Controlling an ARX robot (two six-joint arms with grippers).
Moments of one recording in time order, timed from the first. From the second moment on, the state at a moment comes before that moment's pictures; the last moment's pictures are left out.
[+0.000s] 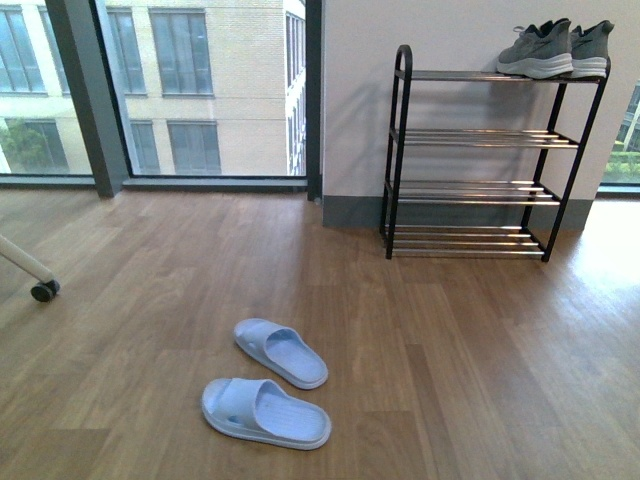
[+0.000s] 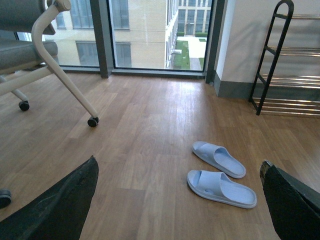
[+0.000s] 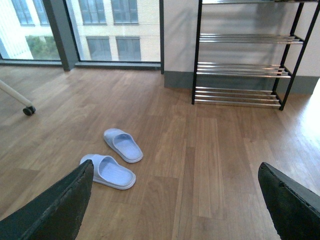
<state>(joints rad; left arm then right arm) 0.00 0.02 0.02 0.00 0.00 0.00 0.00 0.01 0.02 0.00 0.01 0.00</state>
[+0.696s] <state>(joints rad) 0.00 0.02 0.01 0.00 0.00 0.00 0.00 0.00 0.02 0.00 0.00 0.00</state>
